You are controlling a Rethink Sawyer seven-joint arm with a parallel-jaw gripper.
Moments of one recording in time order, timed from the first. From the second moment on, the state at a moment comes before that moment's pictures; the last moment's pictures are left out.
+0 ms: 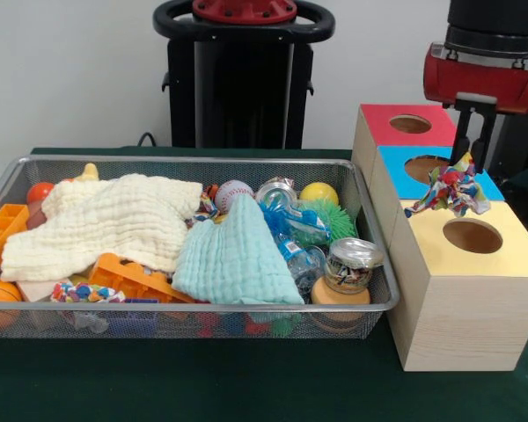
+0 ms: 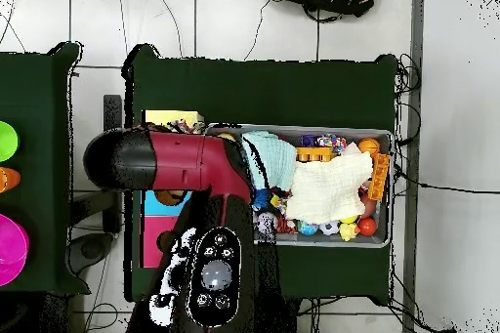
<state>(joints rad) 0.15 -0.66 -0.17 1.47 0.16 0.63 2.09</state>
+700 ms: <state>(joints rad) 0.20 -0.64 -0.23 1.47 0.17 0.60 2.09</state>
